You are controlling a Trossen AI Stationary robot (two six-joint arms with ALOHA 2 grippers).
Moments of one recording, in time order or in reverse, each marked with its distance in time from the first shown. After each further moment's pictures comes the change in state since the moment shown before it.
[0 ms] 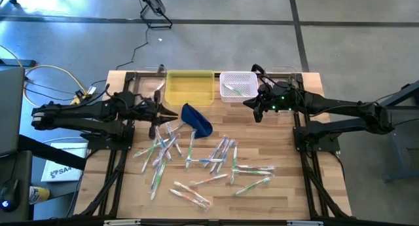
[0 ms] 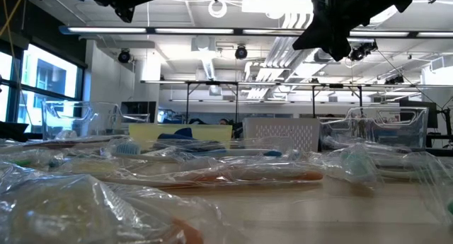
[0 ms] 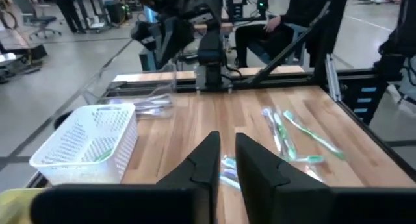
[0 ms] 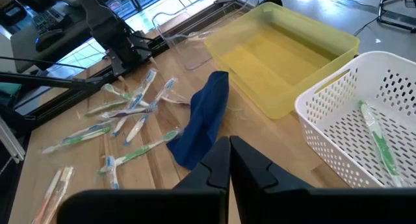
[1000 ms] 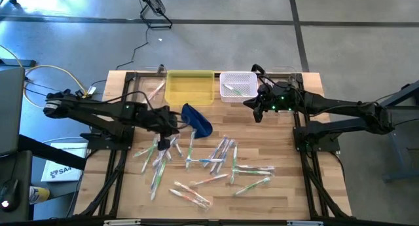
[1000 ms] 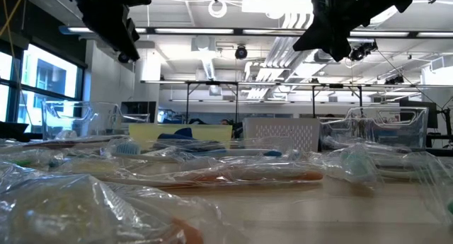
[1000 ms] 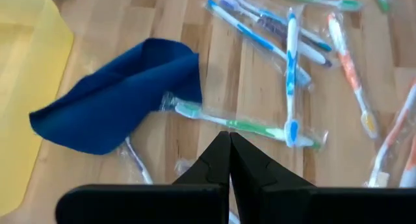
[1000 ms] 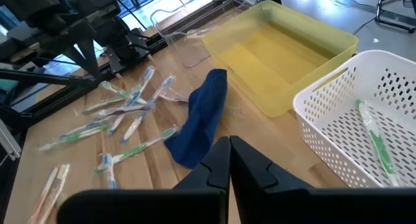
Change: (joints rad) left arm -0.153 0.396 0.272 -0.612 -0.168 -0.264; right arm 0.000 0.001 0.000 -0.008 0.003 -0.015
